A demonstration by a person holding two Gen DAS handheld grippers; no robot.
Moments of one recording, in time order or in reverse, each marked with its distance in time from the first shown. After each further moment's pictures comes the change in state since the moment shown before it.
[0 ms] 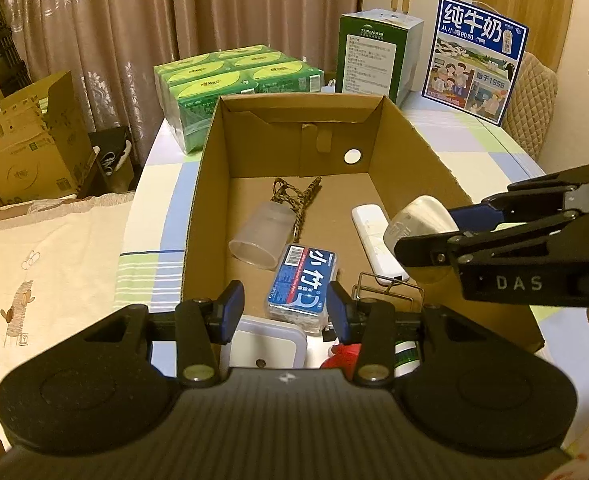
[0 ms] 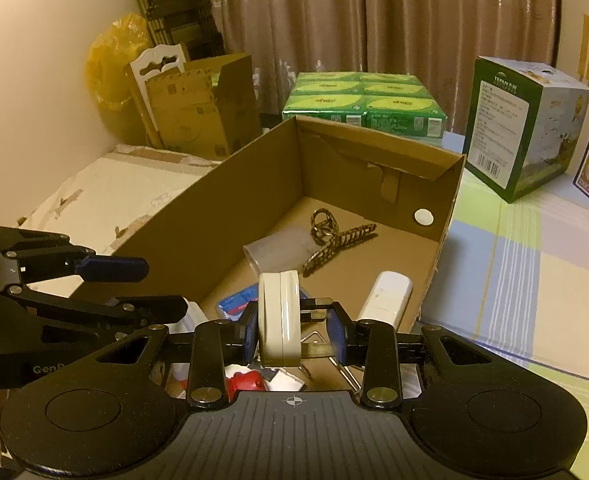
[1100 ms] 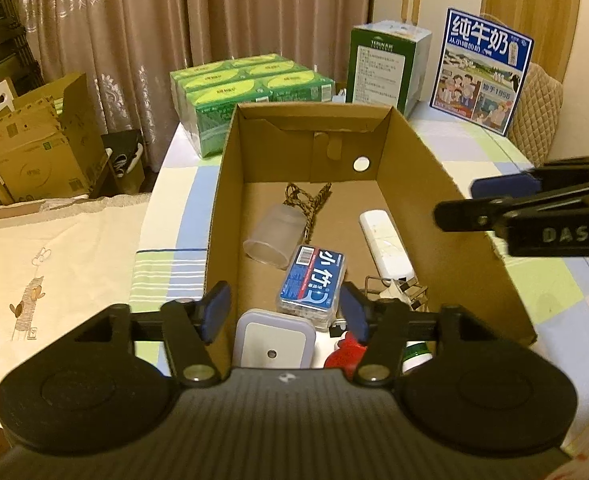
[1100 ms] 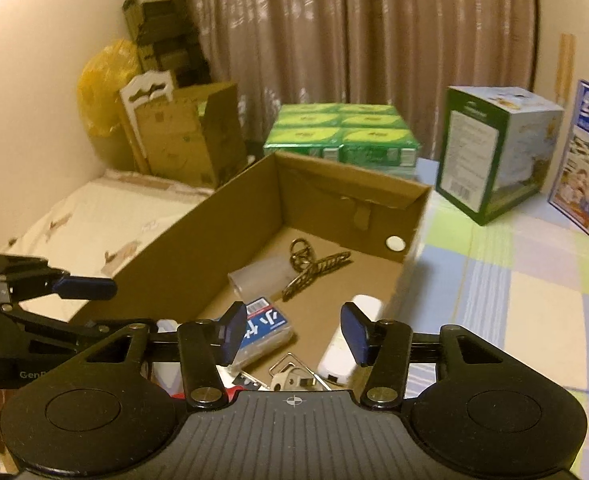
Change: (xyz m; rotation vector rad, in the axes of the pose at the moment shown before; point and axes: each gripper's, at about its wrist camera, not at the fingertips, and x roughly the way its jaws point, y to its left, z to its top) left arm -0.022 0.003 -0.006 -0.026 -0.032 0.029; right arm -0.037 -0.008 0.001 0.028 -0.094 -0.042
